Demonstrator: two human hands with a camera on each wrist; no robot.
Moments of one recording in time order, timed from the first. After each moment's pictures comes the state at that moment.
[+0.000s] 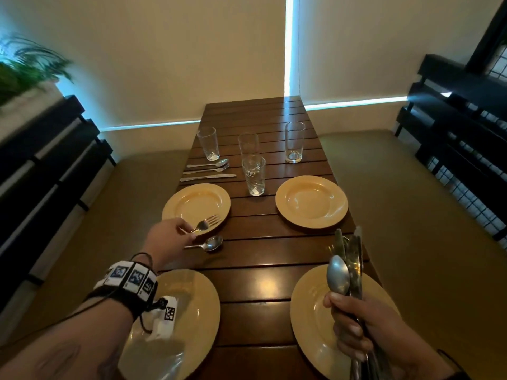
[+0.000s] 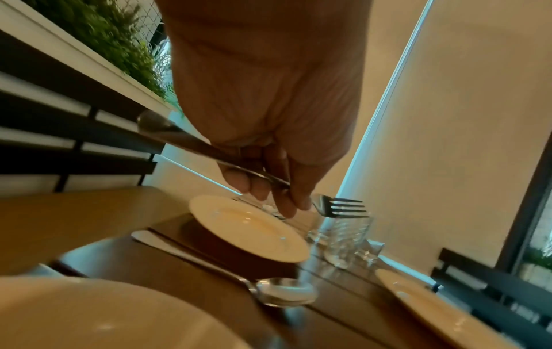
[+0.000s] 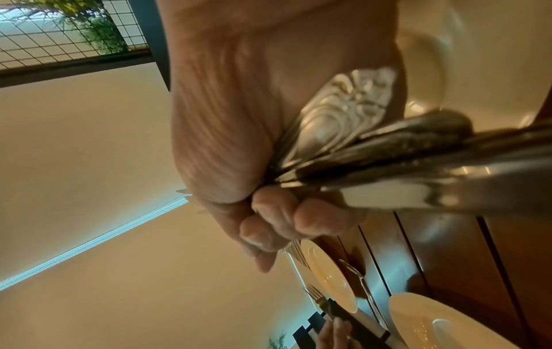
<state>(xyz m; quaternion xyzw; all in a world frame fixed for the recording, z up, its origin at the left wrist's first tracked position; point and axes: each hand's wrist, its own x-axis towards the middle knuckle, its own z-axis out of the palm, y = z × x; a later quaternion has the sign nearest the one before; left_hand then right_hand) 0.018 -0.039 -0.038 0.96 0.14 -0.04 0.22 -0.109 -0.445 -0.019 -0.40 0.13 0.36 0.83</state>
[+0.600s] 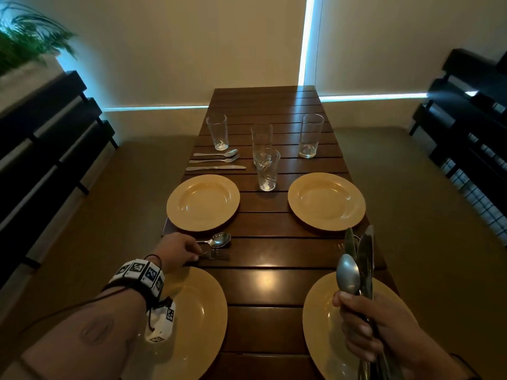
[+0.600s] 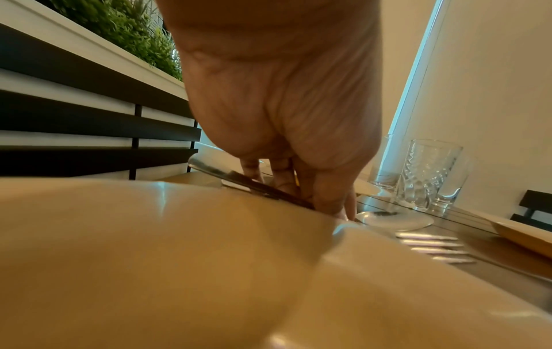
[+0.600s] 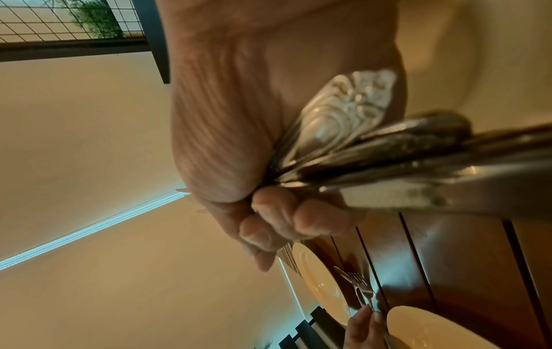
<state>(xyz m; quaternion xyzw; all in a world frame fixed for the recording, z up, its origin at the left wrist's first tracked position) 0.035 0.002 -0.115 0.96 0.07 -0.19 0.19 -0.079 -0.428 -0.028 -0.42 0.14 0.37 0.82</state>
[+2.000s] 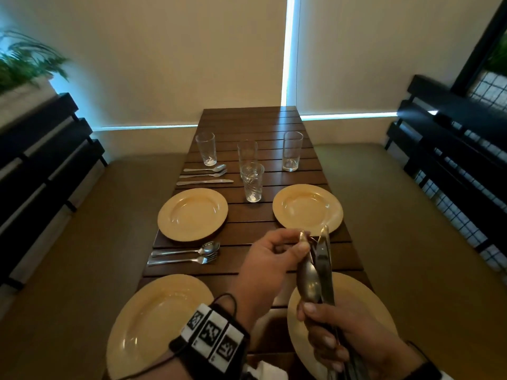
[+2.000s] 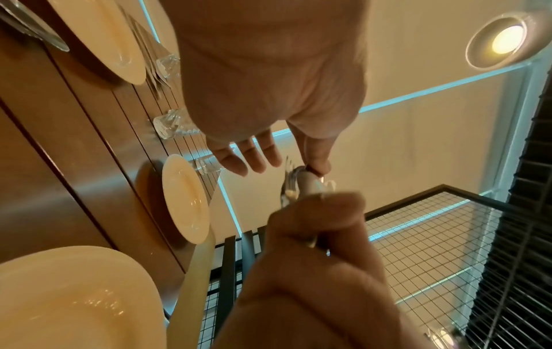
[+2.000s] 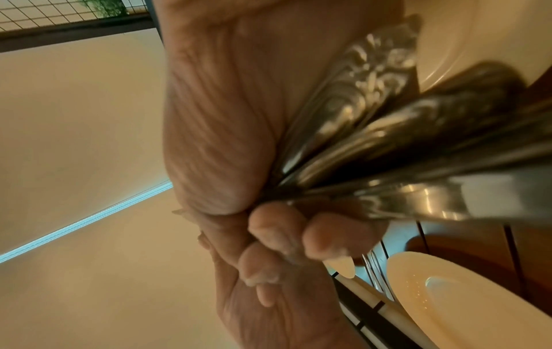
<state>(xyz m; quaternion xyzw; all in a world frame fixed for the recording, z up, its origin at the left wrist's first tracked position) -0.064 -0.240 0.022 0.64 0.02 -0.10 0.76 -0.107 -0.411 0.006 -0.44 0.00 0.44 0.79</state>
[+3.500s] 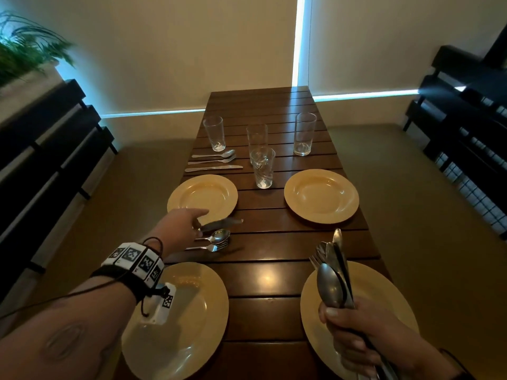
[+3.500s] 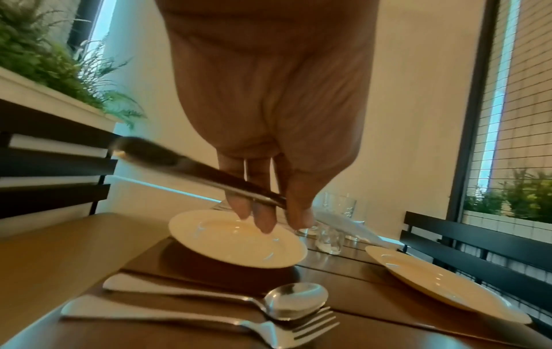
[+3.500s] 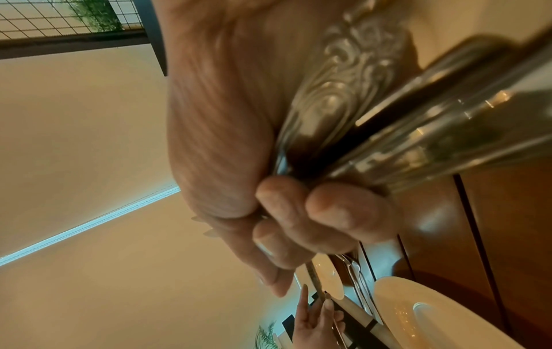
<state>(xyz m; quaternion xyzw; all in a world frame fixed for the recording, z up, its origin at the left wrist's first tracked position) 0.026 -0.042 -0.024 0.98 0.03 -0.12 0.15 -0.105 -0.427 -0.024 -0.42 0.02 0.48 0.77</state>
